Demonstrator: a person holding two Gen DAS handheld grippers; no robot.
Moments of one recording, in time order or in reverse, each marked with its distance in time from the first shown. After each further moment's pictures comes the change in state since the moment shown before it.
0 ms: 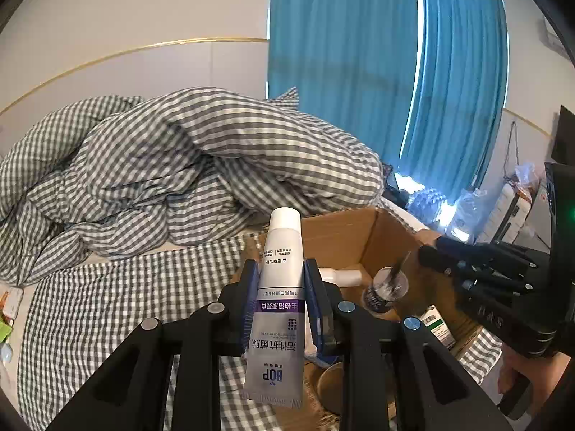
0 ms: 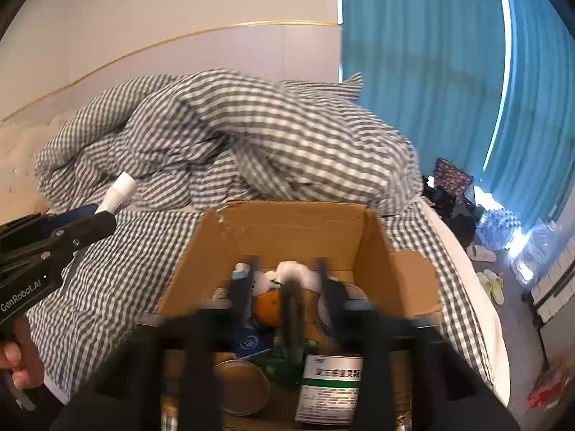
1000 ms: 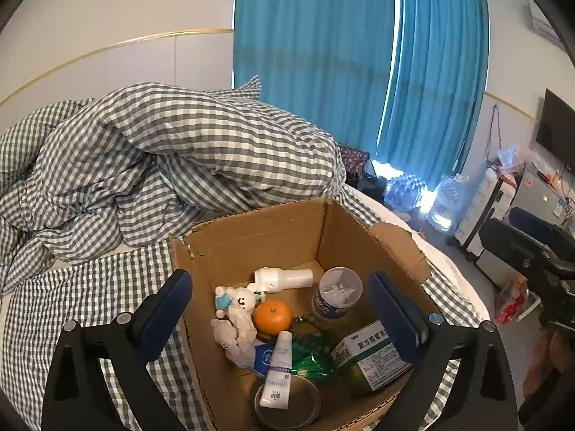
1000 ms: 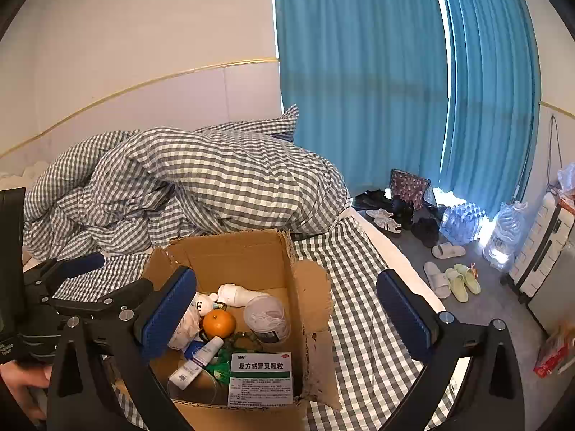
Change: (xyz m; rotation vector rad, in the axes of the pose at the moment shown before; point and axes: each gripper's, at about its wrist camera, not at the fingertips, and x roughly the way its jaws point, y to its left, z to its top) left arm 0.028 -0.075 0.002 0.042 0.035 -0.068; right arm -0.071 -0.077 -0.009 0.125 -0.135 -0.120
